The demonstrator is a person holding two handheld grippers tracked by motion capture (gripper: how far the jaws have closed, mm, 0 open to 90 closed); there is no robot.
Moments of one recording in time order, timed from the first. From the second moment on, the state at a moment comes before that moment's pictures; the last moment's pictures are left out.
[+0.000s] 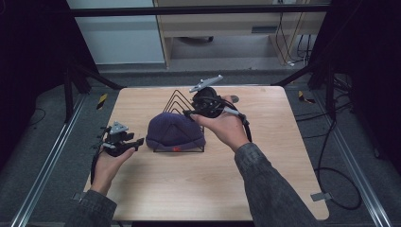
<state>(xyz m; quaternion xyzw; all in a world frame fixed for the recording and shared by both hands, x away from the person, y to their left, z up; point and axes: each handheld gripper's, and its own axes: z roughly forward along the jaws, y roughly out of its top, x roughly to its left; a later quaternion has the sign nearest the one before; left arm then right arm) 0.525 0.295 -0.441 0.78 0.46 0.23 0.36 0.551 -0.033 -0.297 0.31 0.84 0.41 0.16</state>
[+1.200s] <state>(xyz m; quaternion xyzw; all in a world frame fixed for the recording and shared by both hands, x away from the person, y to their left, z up) 0.534 0.314 -0.480 0.79 0.51 0.21 0.26 0.497 -0.146 -0.306 0.39 0.79 0.42 0.21</state>
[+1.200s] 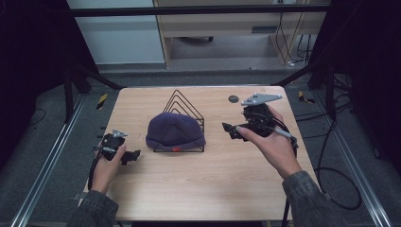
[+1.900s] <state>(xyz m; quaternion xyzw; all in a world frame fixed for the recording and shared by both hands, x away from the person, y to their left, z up) 0.536 0.317 -0.490 0.80 0.52 0.19 0.24 0.468 -0.223 -0.370 0.44 0.78 0.40 0.21</state>
